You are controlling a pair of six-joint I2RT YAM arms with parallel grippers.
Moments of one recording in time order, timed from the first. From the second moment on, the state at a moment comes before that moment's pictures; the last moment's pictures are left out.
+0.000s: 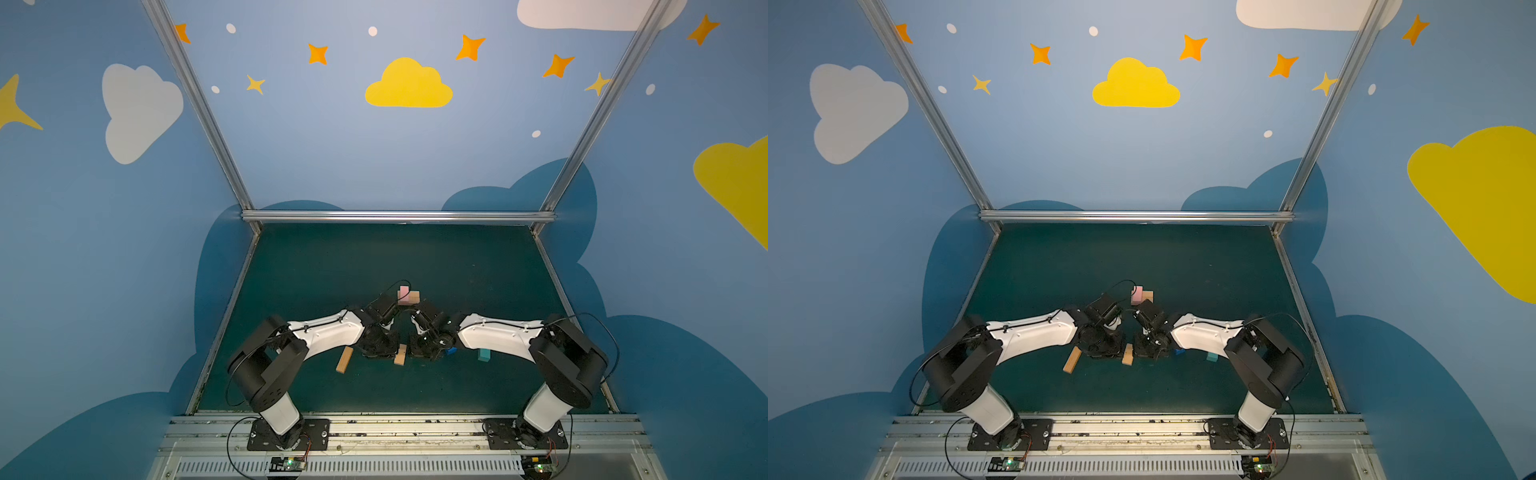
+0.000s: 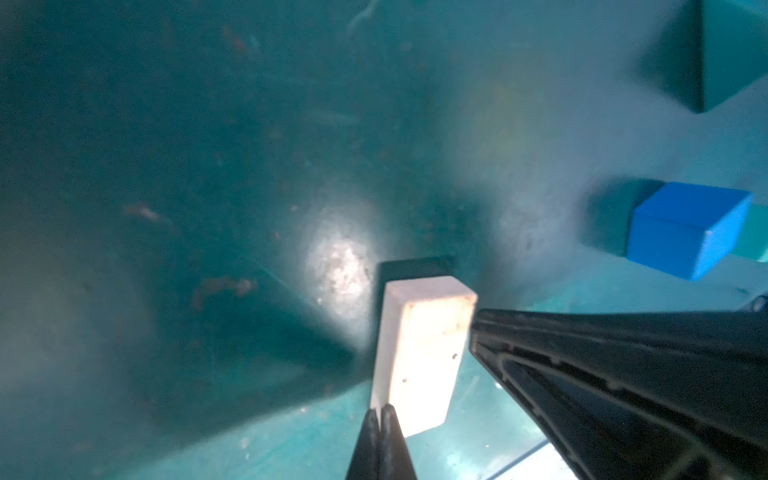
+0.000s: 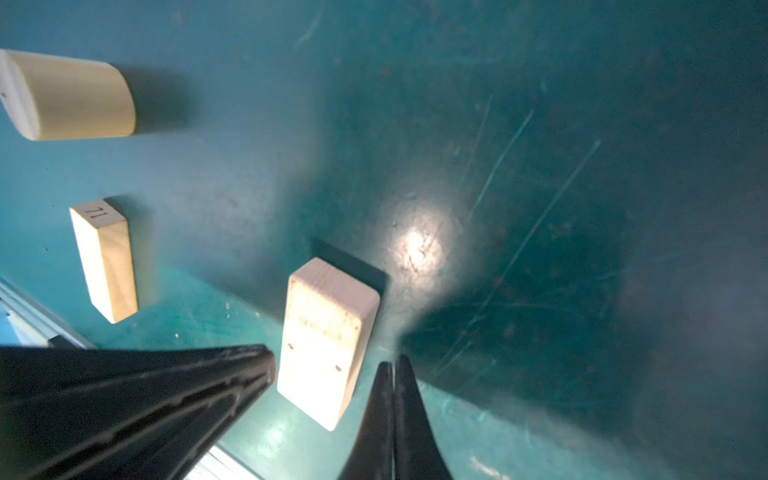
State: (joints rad) left arm -0.77 1.65 0.92 -0.53 0.32 -0.74; right arm 0.90 1.68 0.90 -0.40 -0.23 0.81
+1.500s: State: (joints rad) left arm -0.60 1.05 0.82 -0.66 0.06 -0.76; right arm 1.10 1.80 1.28 -0.77 0.05 0.68
